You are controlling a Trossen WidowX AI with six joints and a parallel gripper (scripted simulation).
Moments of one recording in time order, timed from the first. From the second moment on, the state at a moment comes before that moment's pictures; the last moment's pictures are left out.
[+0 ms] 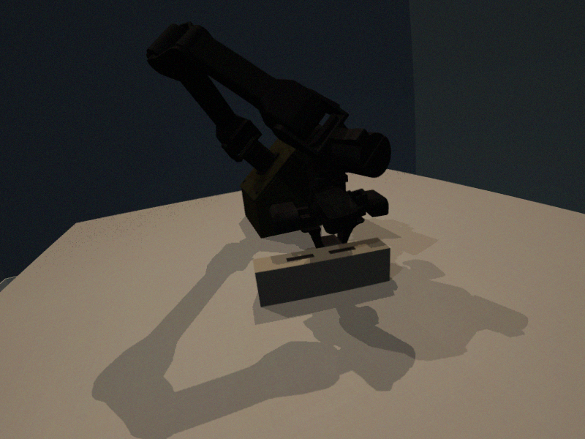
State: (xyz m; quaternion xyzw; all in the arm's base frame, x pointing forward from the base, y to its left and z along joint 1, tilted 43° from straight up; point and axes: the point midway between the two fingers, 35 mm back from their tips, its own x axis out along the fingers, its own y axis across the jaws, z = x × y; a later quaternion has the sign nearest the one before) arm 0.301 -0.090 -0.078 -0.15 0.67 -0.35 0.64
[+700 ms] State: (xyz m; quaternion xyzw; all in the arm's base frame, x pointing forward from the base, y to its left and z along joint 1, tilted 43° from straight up) arm 0.307 -0.091 -0.077 -0.15 0.67 -0.35 0.64
